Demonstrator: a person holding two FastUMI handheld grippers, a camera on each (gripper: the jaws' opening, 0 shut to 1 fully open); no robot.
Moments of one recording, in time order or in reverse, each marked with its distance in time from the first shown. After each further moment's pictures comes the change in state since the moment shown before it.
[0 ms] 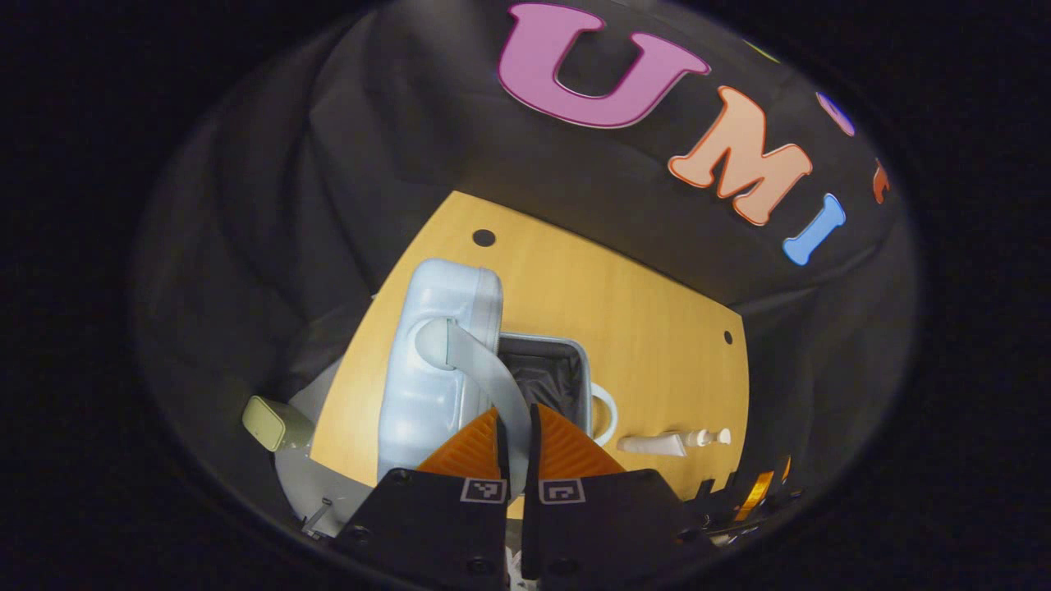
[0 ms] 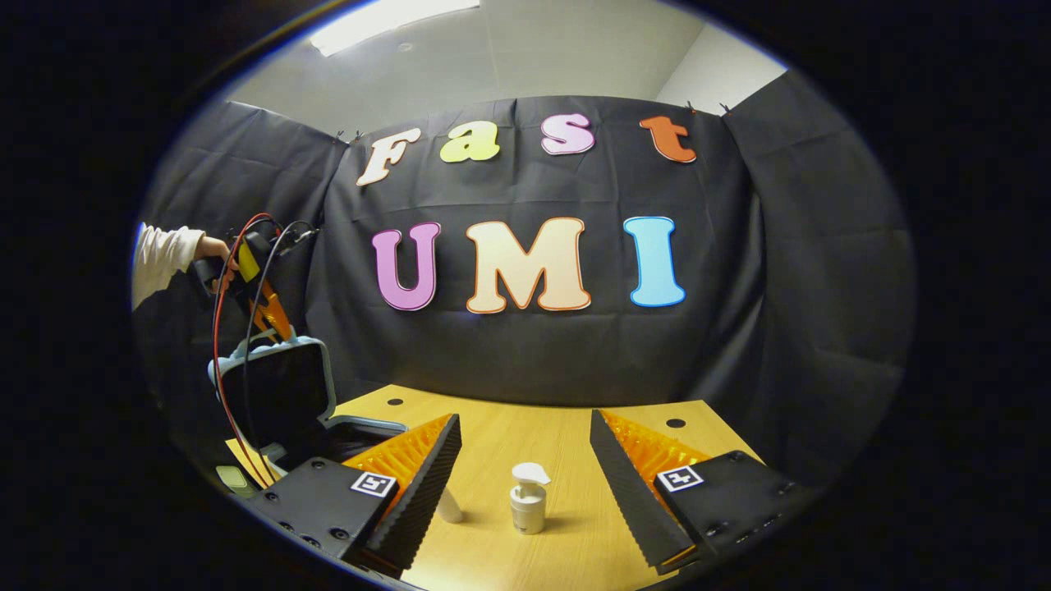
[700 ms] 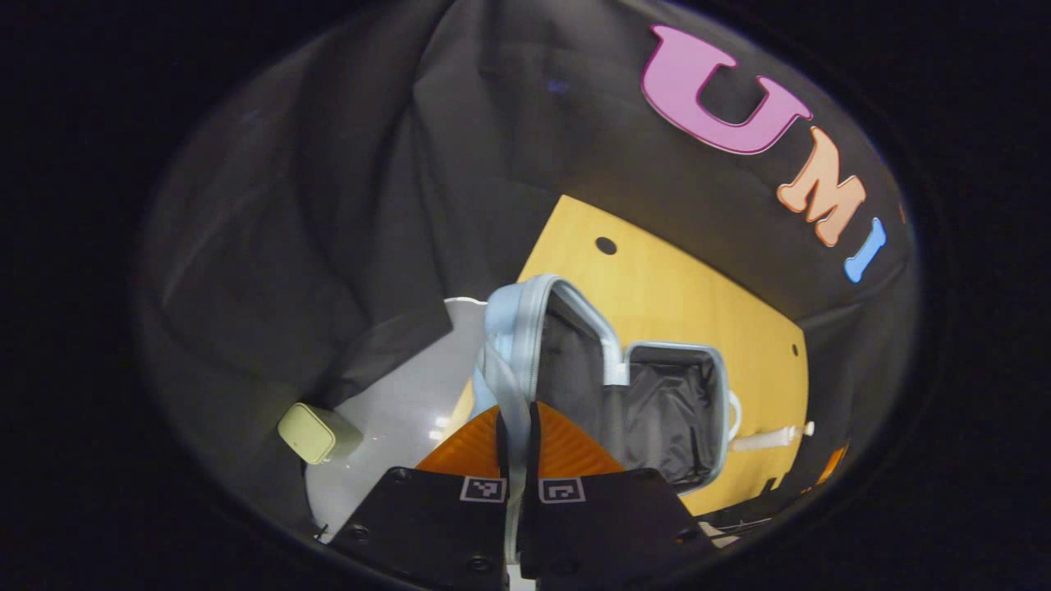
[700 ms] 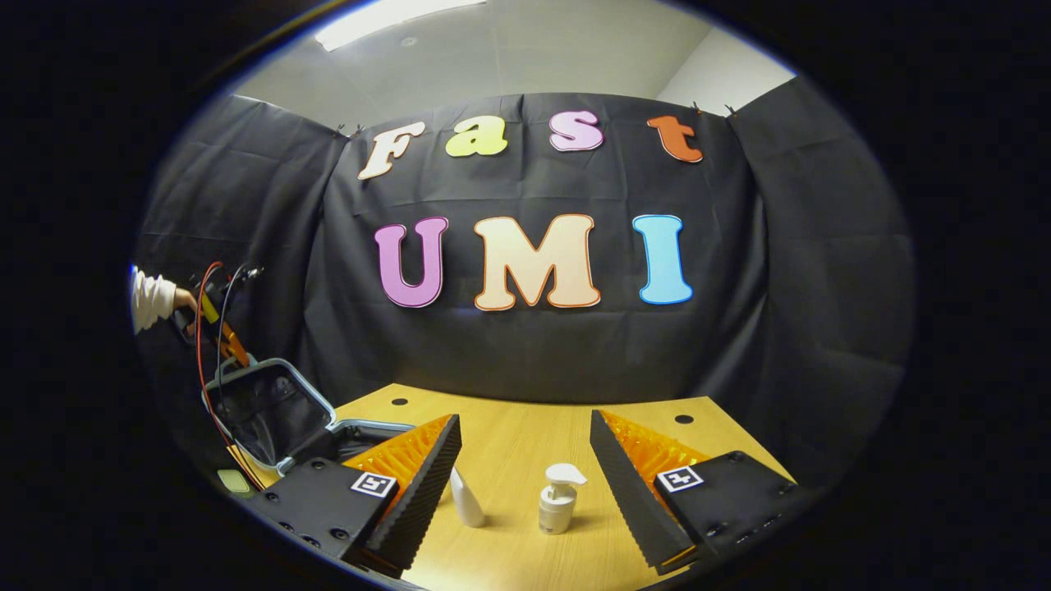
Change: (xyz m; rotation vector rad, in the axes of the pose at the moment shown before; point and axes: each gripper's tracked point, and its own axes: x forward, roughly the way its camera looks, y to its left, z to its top) left arm 0.030 0.173 -0.012 -0.030 -0.046 0.131; right arm 0.004 0.036 -0.003 0.014 0.022 -0.038
